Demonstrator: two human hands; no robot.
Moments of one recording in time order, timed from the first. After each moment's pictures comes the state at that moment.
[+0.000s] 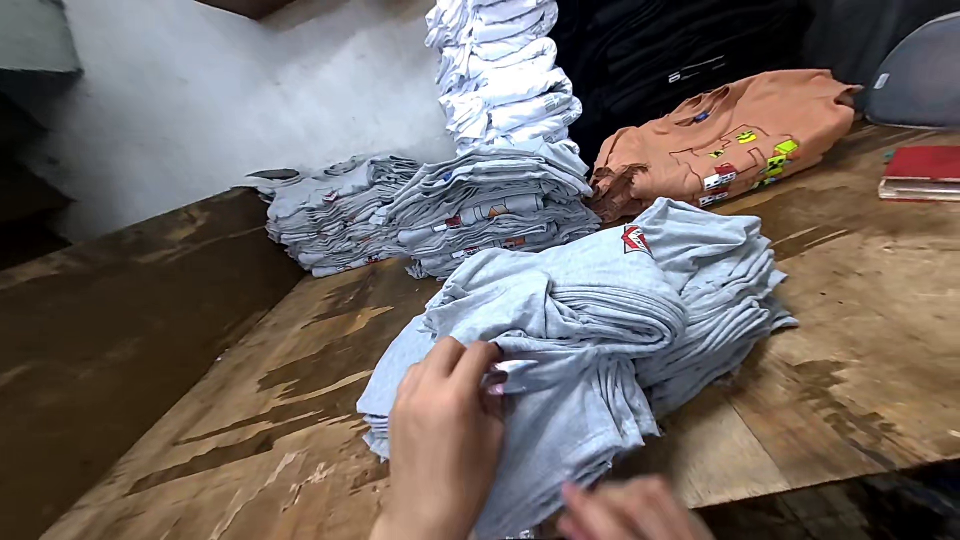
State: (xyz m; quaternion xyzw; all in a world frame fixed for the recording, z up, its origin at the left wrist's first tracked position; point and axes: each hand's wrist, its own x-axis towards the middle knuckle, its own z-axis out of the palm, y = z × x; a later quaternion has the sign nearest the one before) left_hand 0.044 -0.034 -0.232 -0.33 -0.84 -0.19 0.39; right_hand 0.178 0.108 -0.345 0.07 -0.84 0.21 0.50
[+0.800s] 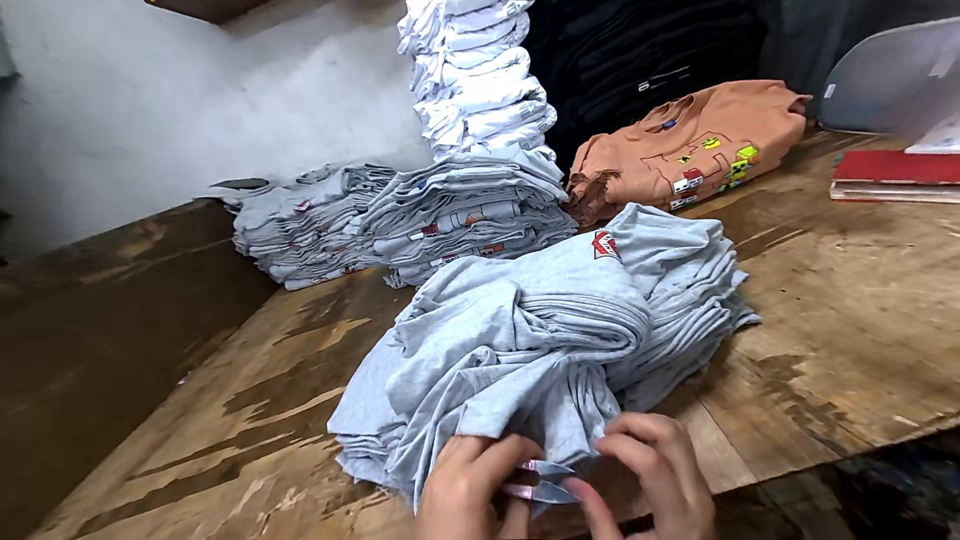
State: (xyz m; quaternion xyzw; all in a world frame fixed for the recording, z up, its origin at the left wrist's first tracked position) left_hand 0.093 -0.032 -0.258 -0.41 -0.85 -0.31 0.16; right_hand 0.161 0.156 -0.329 0.05 -0.80 0.29 0.52
